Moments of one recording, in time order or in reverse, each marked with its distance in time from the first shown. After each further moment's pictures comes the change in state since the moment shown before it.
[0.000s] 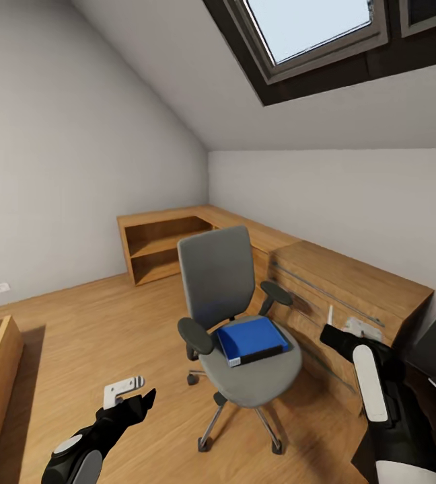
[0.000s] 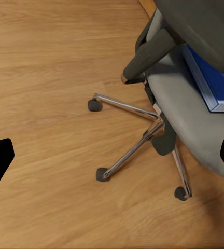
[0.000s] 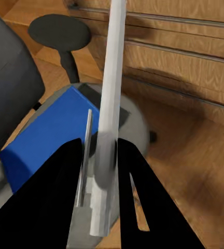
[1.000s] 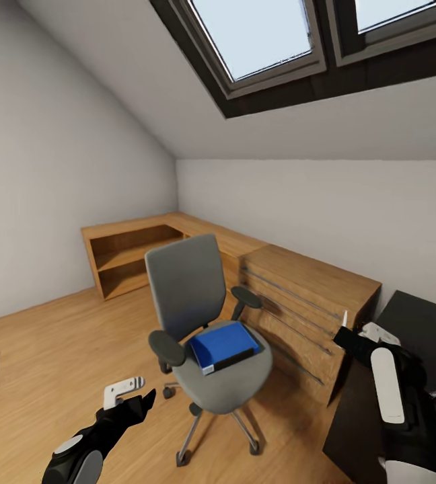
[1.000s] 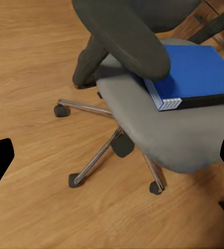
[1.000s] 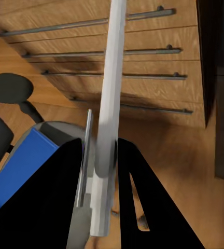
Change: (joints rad) left arm 0.000 -0.001 -0.001 0.004 -0.001 -0.003 0.001; right arm 0.000 -0.003 -0.117 -0.011 -0.047 0.018 0.000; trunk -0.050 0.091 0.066
